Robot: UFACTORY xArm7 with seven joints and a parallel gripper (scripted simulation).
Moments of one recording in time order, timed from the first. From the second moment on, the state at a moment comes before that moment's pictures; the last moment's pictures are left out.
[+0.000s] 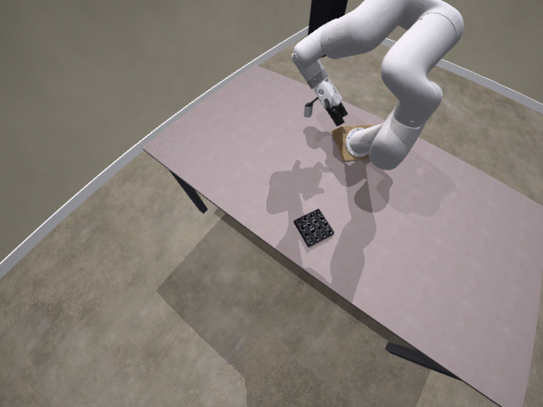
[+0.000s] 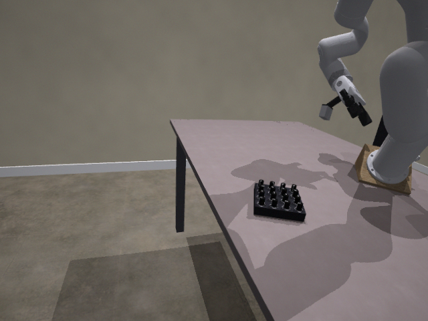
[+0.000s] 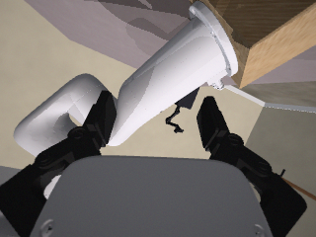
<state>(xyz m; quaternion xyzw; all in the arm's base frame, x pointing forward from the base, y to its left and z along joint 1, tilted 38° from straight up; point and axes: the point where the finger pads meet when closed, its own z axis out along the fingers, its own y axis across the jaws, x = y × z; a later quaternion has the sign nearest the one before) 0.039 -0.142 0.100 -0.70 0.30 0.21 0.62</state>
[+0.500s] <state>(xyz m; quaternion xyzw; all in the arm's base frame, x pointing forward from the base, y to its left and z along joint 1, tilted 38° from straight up) 0.112 -0.148 0.109 -0.77 0.28 0.16 0.55</state>
